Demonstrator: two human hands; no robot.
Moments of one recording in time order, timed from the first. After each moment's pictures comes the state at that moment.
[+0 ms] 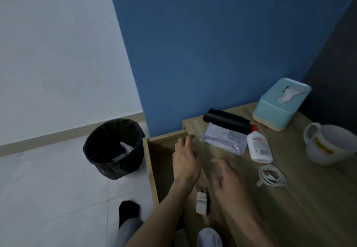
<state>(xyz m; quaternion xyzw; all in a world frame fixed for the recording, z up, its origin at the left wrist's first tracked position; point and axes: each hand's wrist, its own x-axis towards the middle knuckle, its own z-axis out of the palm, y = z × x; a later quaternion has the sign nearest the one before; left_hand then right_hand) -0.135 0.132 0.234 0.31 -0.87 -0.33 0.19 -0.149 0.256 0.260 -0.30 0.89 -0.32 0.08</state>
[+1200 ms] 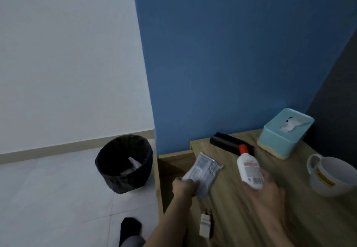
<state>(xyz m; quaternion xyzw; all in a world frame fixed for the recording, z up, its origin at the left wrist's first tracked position) -0.129 0.123 0.231 0.57 -0.43 -0.70 0.08 -0.206 0.293 0.270 -0.08 0.91 -0.40 0.06</state>
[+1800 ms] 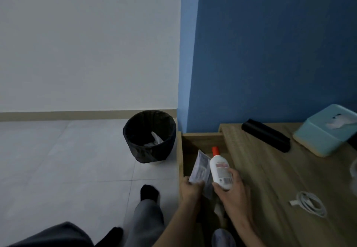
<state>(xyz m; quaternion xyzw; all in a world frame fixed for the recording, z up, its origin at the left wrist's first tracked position) -0.047 0.133 0.198 0.58 -0.35 -0.73 0.14 -0.106 0.219 0.230 -0.20 0.88 -0.38 0.20</state>
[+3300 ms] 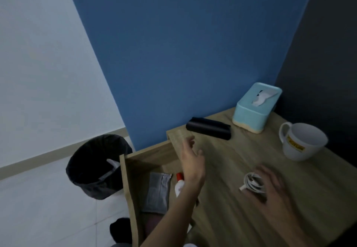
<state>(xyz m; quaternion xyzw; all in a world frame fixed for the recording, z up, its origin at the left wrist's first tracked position) -0.174 0.182 0.268 0.33 -0.72 -0.56 0.22 -0.211 0.376 0.225 -0.20 0.93 -0.30 0.01</state>
